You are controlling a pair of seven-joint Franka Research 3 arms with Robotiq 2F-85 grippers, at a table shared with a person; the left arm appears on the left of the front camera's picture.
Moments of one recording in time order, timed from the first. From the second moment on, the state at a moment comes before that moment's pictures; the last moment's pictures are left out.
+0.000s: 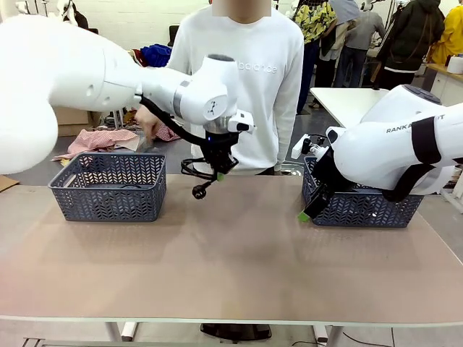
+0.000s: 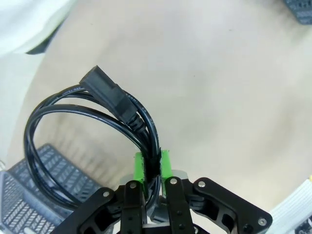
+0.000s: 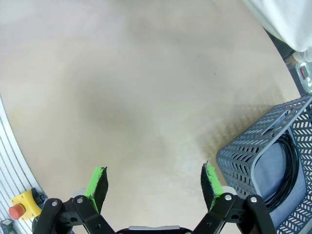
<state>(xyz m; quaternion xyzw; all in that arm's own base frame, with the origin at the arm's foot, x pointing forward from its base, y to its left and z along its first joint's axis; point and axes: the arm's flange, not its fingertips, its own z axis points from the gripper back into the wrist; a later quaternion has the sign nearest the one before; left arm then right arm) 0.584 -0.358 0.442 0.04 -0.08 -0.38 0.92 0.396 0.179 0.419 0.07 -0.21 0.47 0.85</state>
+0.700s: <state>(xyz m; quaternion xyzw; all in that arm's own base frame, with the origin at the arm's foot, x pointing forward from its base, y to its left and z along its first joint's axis) 0.591 -0.278 0.530 0.05 -0.09 -0.52 0.85 0.396 0.179 0.419 0.07 -0.21 0.47 0.85</state>
